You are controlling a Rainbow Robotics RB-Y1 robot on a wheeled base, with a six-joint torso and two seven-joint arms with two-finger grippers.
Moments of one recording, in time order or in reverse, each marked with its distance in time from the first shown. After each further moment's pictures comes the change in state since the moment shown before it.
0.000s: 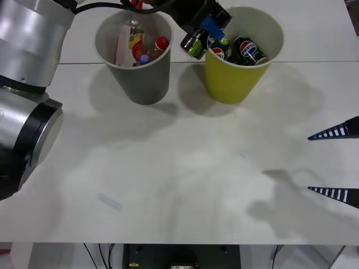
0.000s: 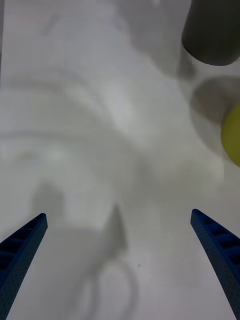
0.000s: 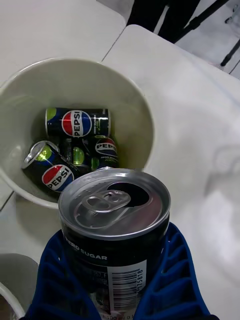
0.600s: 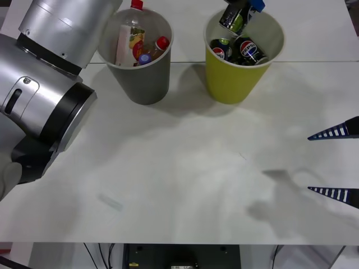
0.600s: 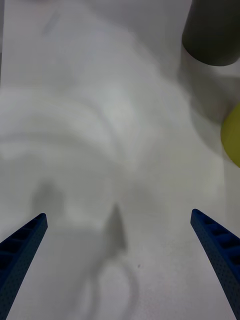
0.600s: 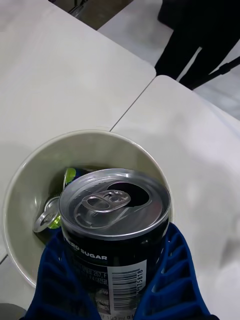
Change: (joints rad) right arm 0.000 0.000 0.000 0.000 0.000 0.000 0.000; left arm -0.175 -0.123 -0.079 0.268 -0.114 0.274 0.113
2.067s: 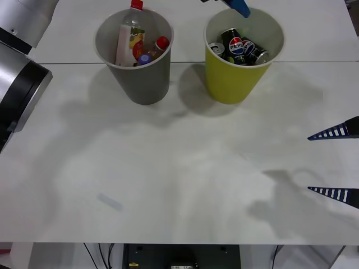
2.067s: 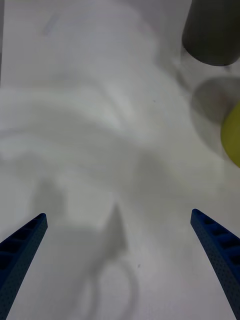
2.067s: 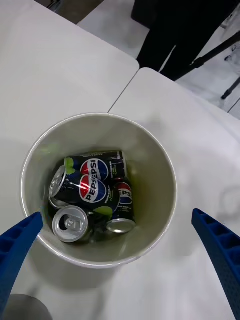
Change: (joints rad) right arm 0.000 0.000 0.000 0.000 0.000 0.000 0.000; left arm -0.017 0.229 -0.115 0.079 0.416 -0.023 -0.202
